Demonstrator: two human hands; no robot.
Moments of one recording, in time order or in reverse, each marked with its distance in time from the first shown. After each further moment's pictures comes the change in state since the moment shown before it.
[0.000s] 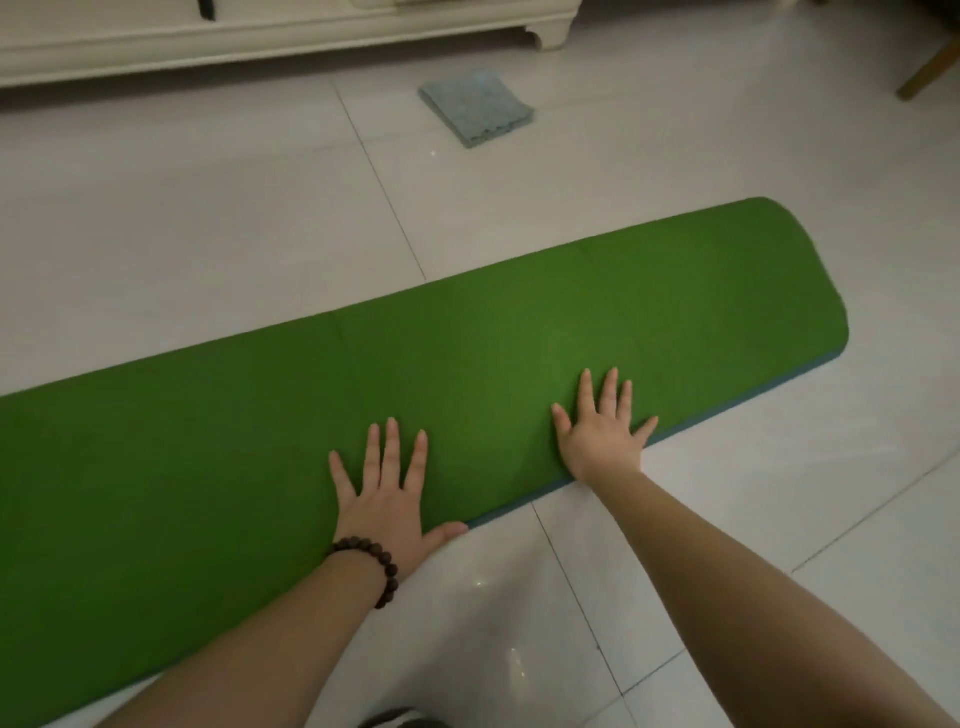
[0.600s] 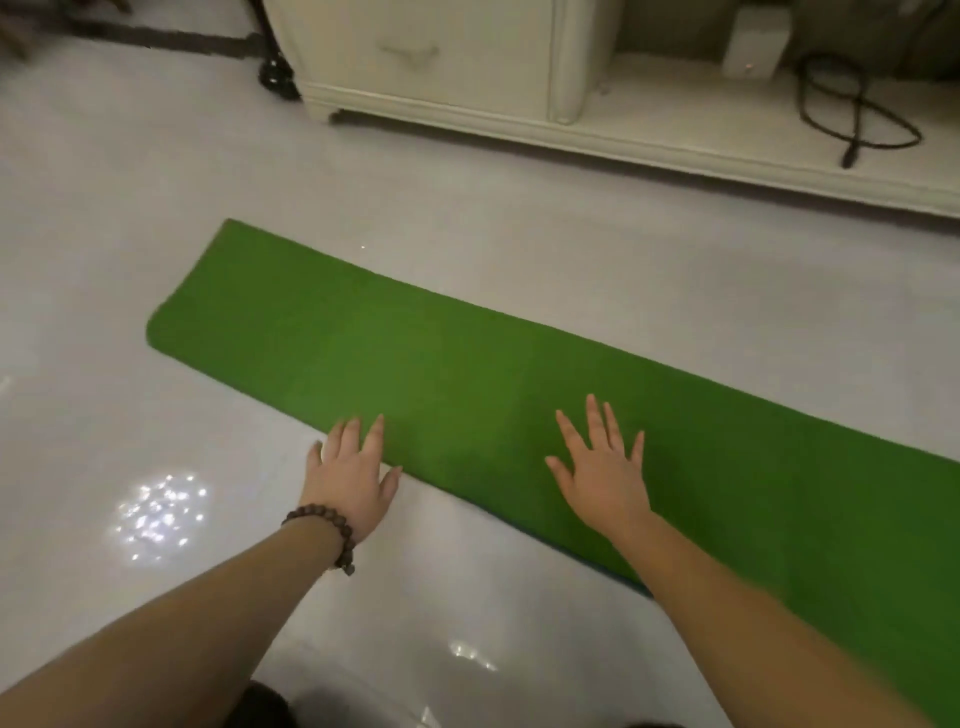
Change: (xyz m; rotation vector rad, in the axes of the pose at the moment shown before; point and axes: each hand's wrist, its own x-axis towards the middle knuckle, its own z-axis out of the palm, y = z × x) left_hand -0.326 -0.293 0.027 -0.258 0.158 -0.964; right_hand -0.218 -0.354 0.061 -0.310 -0.063 -1.129
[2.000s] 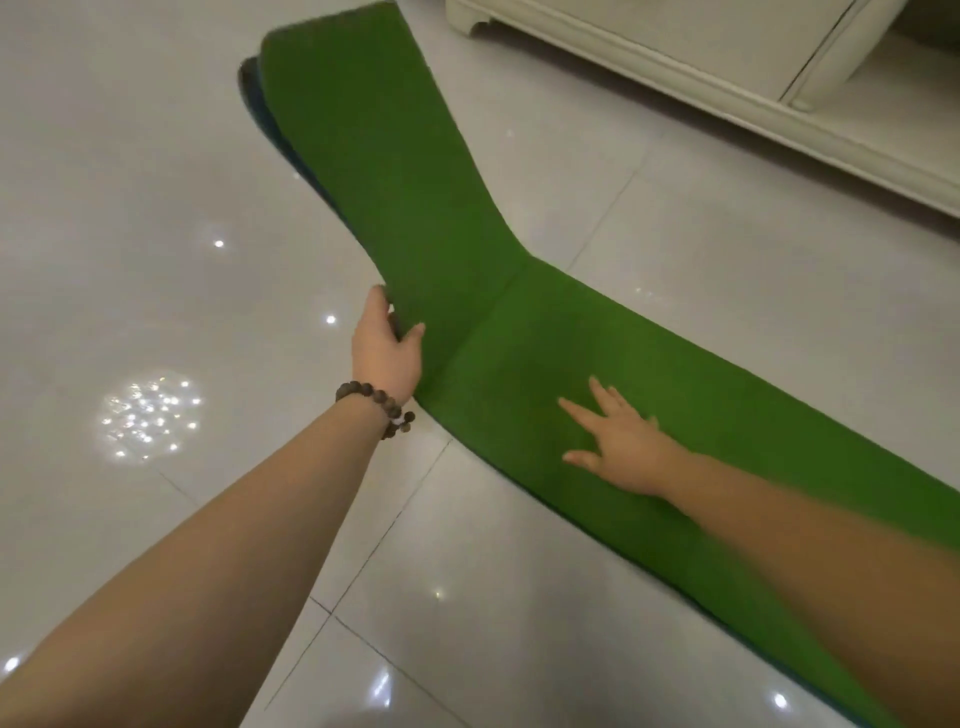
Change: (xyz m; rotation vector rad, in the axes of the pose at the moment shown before) left_hand 0.165 -0.189 -0.030 -1.386 0.372 -0.266; right_hand 0.135 -0.216 -0.033 -0.153 -0.438 -0.206
